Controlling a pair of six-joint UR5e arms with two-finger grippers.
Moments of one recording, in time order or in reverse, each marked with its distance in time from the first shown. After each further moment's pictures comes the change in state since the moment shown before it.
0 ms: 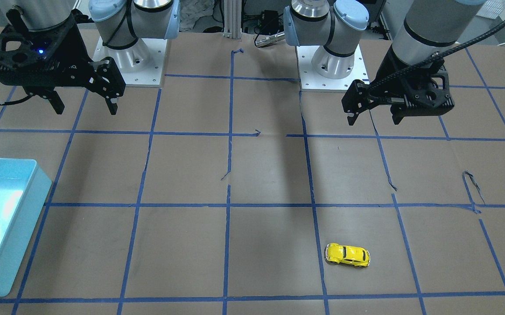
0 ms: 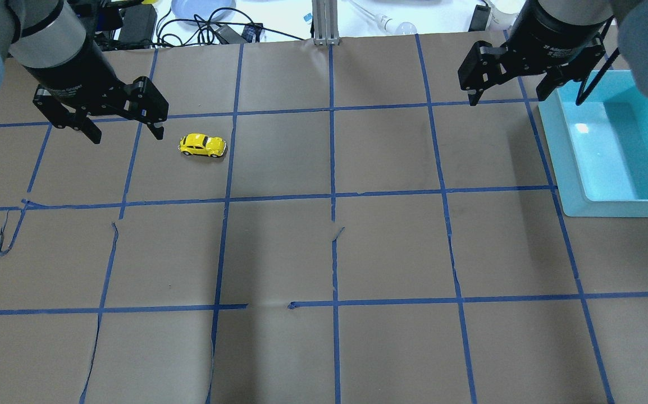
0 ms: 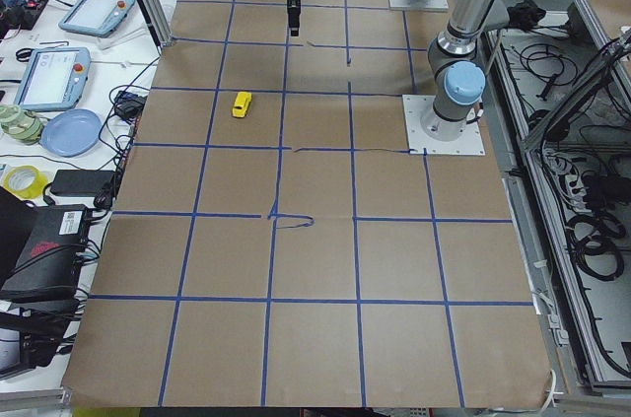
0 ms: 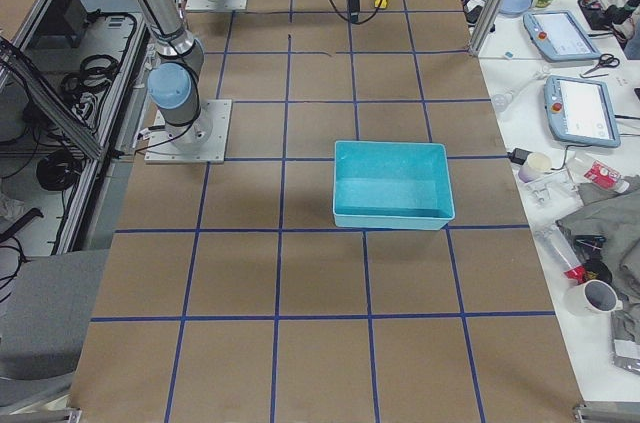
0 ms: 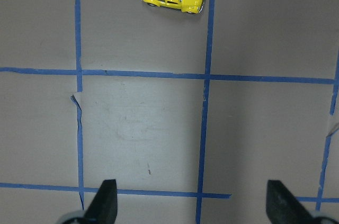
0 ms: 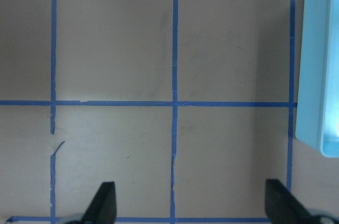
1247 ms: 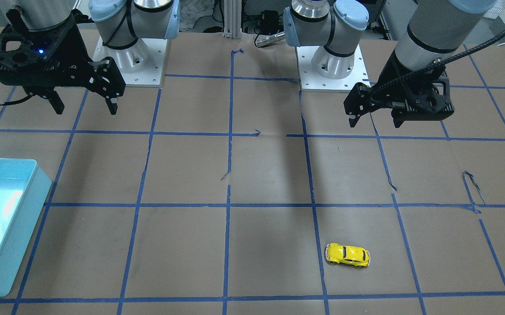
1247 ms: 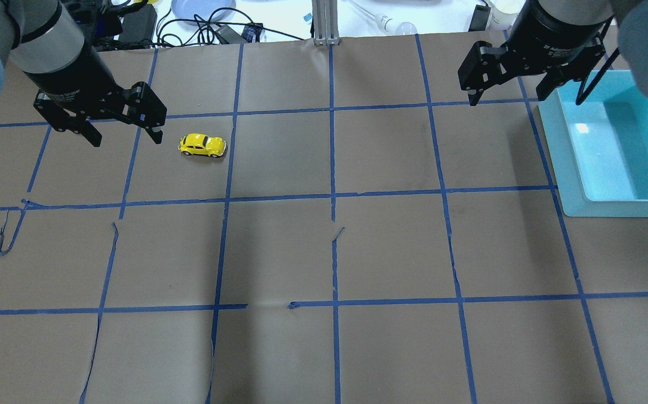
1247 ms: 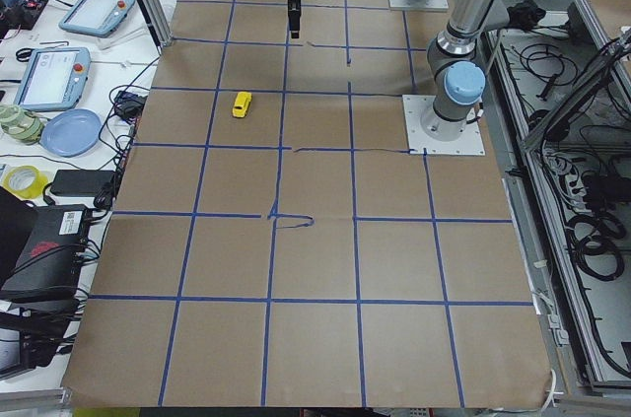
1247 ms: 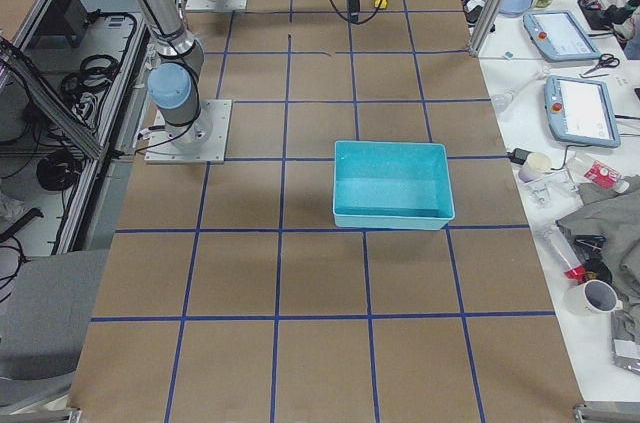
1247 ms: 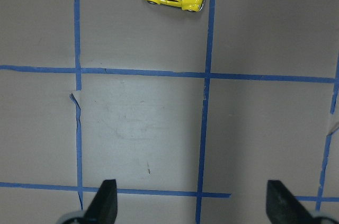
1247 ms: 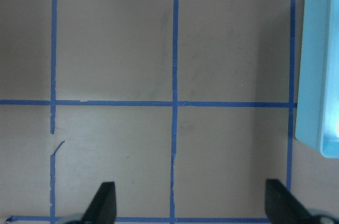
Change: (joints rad) left arm 0.021 -0.006 -0.016 0.009 -0.013 0.065; right arm 0.000 0.000 0.000 0.000 0.000 -0.002
